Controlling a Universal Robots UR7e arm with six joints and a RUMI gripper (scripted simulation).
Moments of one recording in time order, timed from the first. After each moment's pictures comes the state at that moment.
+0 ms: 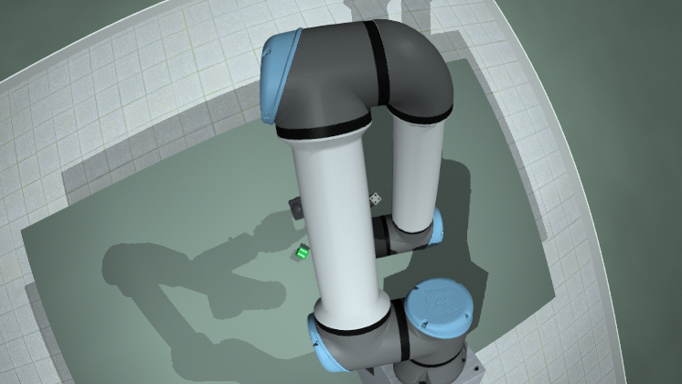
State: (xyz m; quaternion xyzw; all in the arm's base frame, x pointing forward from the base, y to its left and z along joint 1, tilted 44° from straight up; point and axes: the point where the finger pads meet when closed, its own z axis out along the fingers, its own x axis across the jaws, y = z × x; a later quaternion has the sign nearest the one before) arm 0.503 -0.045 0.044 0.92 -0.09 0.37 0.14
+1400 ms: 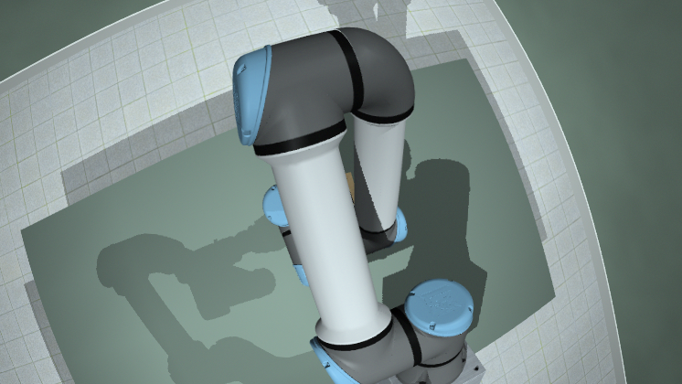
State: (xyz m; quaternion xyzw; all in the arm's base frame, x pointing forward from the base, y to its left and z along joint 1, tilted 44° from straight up) arm 0.503 -0.043 0.043 0.89 -0.14 0.35 0.26
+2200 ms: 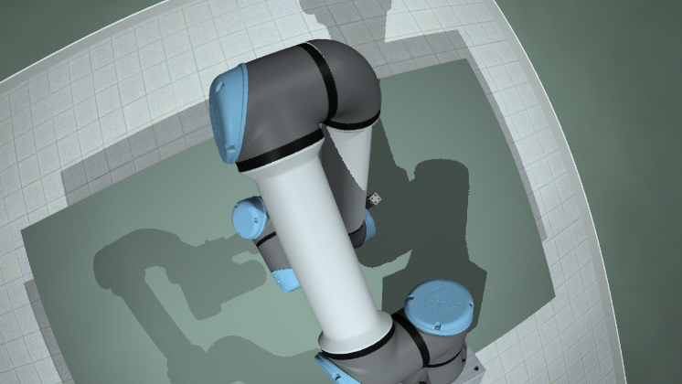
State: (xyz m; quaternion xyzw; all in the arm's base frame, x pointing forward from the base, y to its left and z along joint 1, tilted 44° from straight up) arm 0.505 -0.041 0.043 0.85 -0.18 0.33 0.36
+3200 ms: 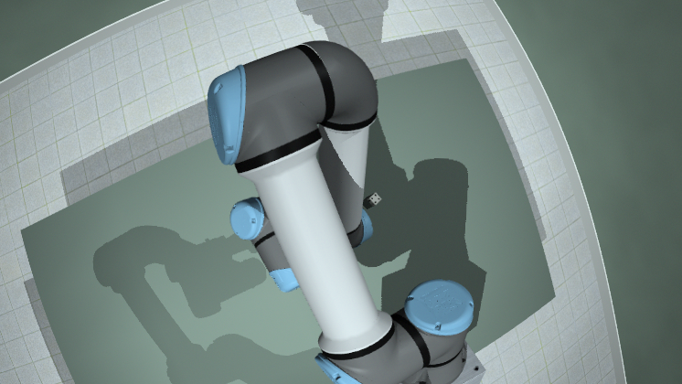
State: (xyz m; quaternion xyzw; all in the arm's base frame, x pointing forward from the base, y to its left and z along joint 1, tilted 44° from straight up) arm 0.507 -0.041 0.041 0.85 -0.18 0.33 0.36
